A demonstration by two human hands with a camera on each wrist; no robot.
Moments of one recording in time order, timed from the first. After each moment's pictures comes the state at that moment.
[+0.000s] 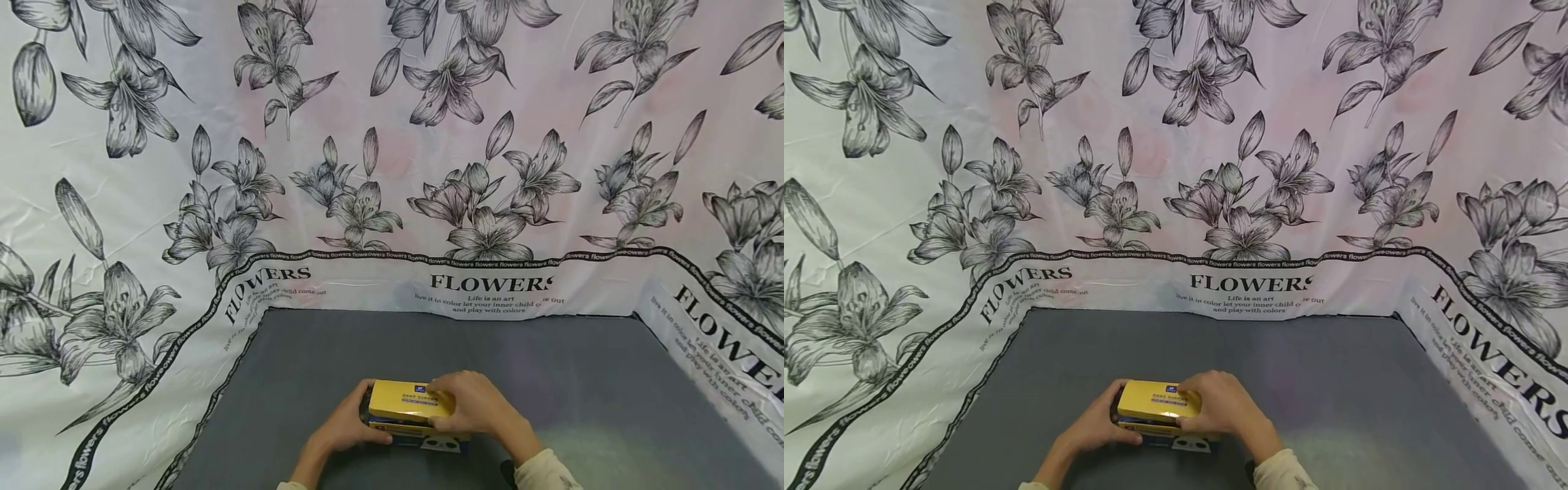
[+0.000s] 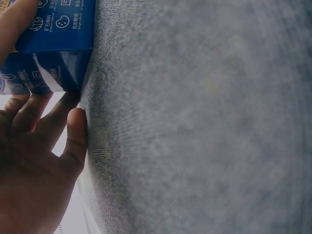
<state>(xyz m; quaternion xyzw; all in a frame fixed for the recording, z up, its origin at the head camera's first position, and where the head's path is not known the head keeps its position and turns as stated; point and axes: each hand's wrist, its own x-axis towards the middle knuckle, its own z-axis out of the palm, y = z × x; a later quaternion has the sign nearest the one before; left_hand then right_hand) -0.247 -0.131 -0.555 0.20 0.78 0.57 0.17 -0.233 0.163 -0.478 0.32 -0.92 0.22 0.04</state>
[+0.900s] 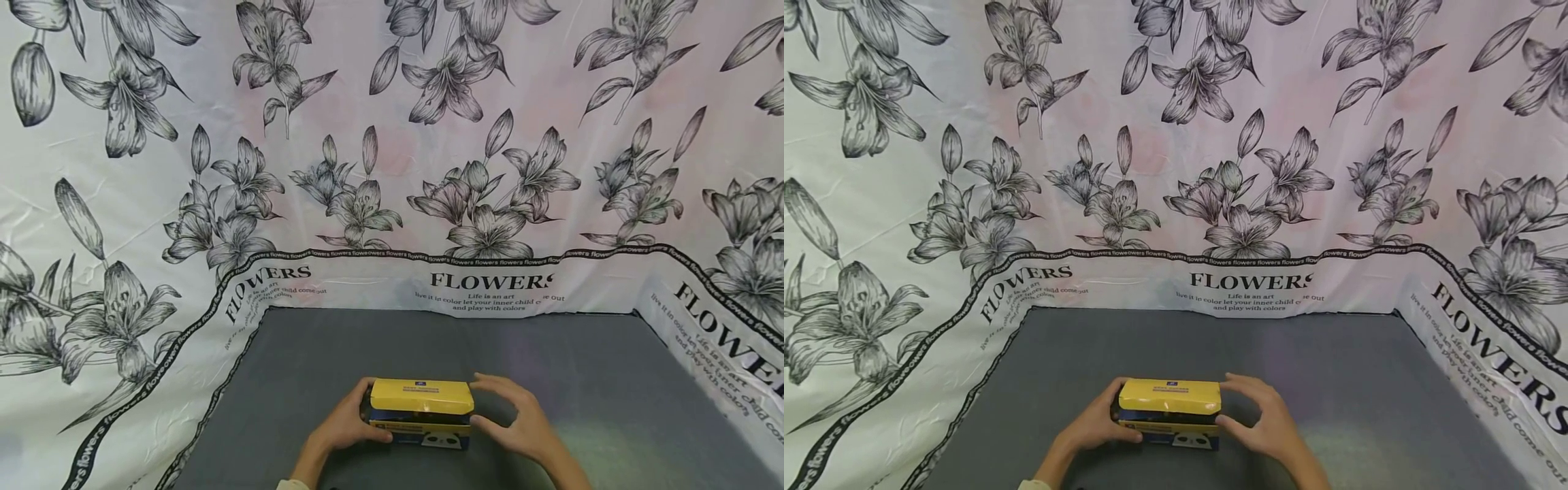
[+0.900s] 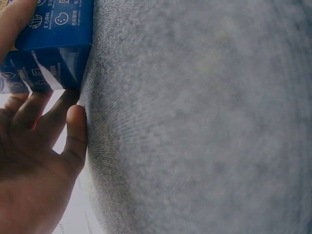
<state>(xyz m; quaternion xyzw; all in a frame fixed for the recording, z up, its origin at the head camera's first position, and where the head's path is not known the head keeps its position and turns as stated) -0.244 -0.132 -0.551 0.21 0.77 0.58 0.18 -0.192 0.219 -0.514 0.23 -0.87 0.39 0.21</state>
